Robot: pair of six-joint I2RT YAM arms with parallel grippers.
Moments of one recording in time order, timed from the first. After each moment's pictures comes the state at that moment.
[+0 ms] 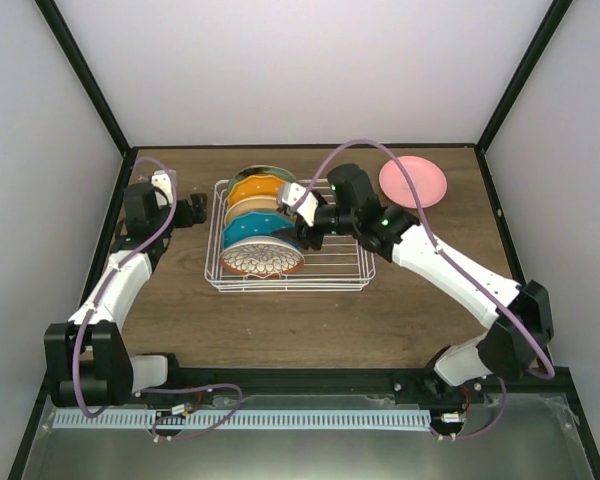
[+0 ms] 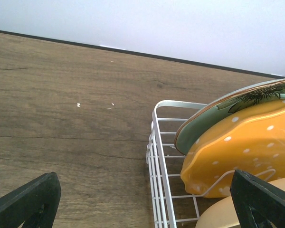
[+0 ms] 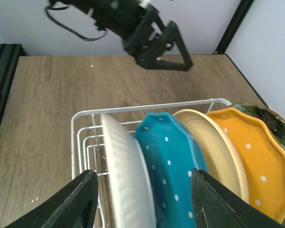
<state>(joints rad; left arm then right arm) 0.02 1.26 0.82 -0.05 0.23 -0.18 0.71 1.47 1.32 -0.34 -0.50 -0.42</state>
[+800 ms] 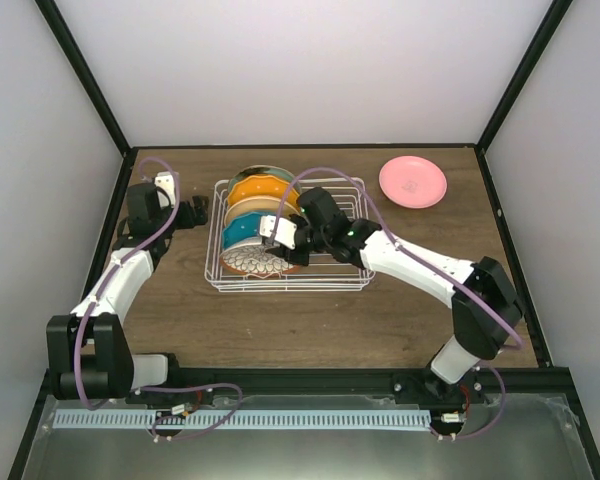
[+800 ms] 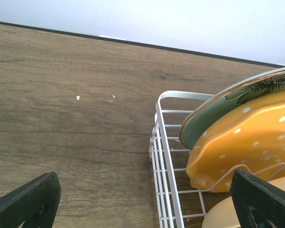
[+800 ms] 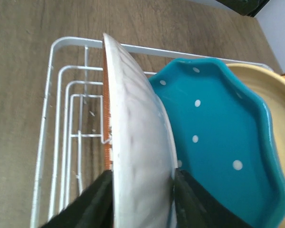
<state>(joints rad) 0.02 1.29 0.82 -0.05 0.23 -0.16 0.82 1.60 1.22 -0.28 -0.36 -0.64</state>
